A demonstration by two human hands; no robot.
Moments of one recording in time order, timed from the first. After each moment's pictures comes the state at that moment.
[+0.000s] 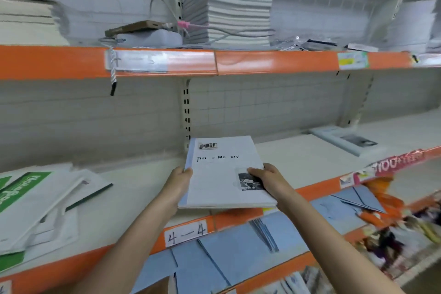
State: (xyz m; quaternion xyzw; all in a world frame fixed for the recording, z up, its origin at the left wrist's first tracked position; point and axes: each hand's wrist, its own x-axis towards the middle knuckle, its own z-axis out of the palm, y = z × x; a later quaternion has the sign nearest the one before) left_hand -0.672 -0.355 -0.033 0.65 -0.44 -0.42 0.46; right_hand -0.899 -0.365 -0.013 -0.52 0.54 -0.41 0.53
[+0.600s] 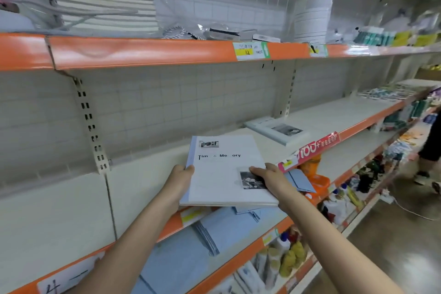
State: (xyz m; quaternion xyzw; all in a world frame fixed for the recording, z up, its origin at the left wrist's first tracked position) left_hand -0.868 -0.429 -0.045 0.60 -0.50 -0.47 0.41; right_hand -1.092 -0.377 -0.026 -0.44 0.60 -0.47 0.47
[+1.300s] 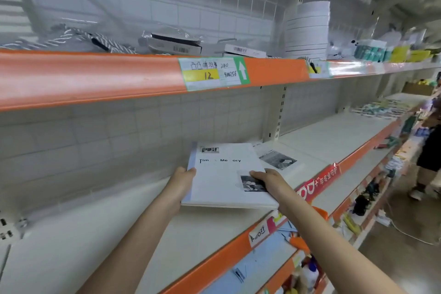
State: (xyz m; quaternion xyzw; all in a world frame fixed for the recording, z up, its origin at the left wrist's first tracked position) left_hand -0.981 -0.604 -0.023 0.59 -0.52 -0.46 0.41; right_hand -1.201 -0.553 -0.012 -0.43 0.61 -0.47 0.47
